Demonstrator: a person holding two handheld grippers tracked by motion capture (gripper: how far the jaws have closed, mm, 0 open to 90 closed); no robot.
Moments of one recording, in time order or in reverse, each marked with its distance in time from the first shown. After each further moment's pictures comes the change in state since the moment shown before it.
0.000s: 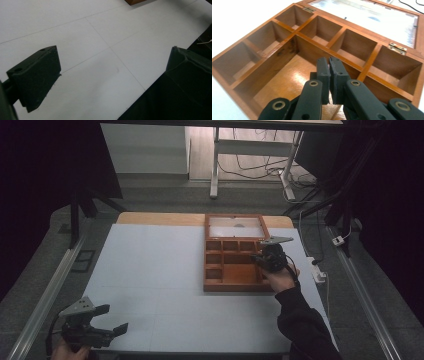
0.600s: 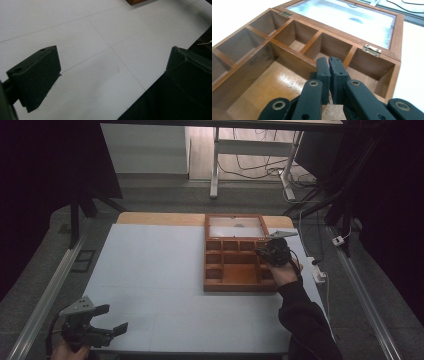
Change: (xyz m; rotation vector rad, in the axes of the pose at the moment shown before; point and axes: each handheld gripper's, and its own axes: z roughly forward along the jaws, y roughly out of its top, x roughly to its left) left arm 0.001 0.000 0.000 0.003 -0.001 -0.013; right arm -0.026 0.005 0.006 -0.008 -0.057 0.036
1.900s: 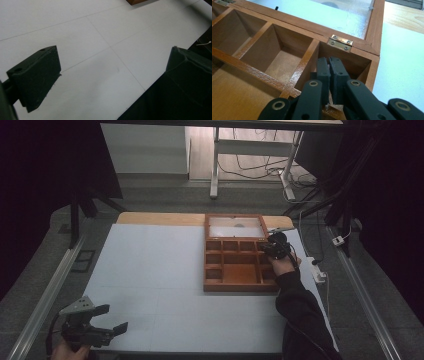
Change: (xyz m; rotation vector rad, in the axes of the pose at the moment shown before) left arm 0.001 0.000 0.000 0.003 -0.003 -0.009; right arm -0.042 -0.004 0.046 0.081 -0.102 0.076
